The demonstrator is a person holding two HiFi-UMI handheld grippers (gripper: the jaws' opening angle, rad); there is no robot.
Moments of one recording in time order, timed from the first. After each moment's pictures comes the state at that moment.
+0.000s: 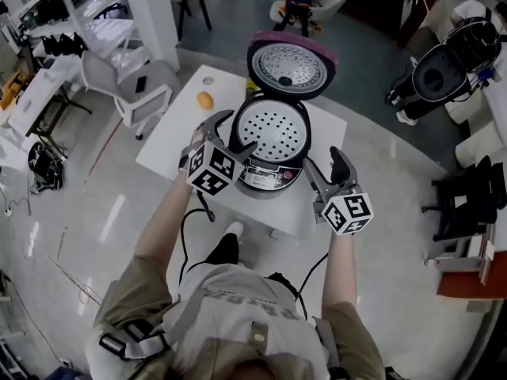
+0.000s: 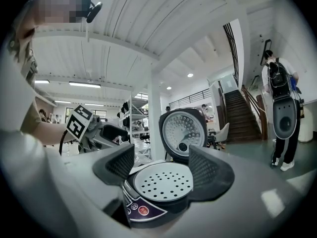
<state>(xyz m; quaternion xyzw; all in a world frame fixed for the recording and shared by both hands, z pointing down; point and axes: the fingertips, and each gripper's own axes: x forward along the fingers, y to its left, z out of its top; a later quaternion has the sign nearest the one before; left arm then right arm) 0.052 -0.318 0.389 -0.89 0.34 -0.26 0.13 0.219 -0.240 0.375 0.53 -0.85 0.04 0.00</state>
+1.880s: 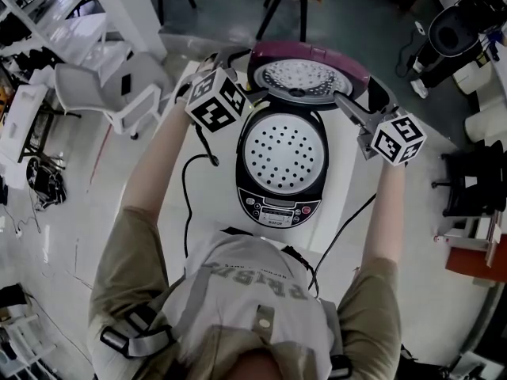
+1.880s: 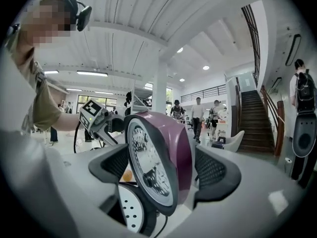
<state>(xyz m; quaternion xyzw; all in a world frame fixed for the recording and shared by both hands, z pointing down) 0.093 -0.553 0.363 -0.90 0.21 -0.32 0.20 0.262 -0.495 0.322 0.47 -0.88 0.02 0.08</state>
